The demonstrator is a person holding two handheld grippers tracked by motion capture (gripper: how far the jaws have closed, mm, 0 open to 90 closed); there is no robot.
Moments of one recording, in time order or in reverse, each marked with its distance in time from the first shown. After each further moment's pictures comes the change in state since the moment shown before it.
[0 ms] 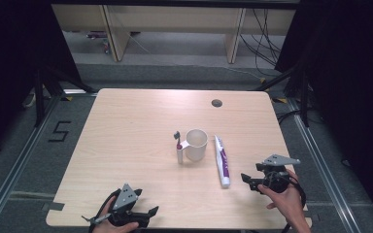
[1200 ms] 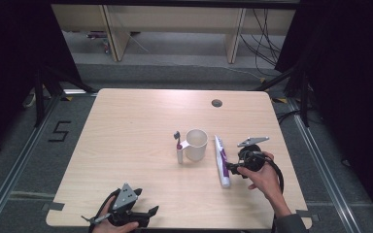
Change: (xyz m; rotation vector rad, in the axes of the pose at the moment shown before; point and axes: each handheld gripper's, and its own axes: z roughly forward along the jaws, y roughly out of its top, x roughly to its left) left arm 0.000 0.002 -0.001 -0.008 -0.002 0.004; right arm 0.013 0.053 0.055 0.179 0.016 0.009
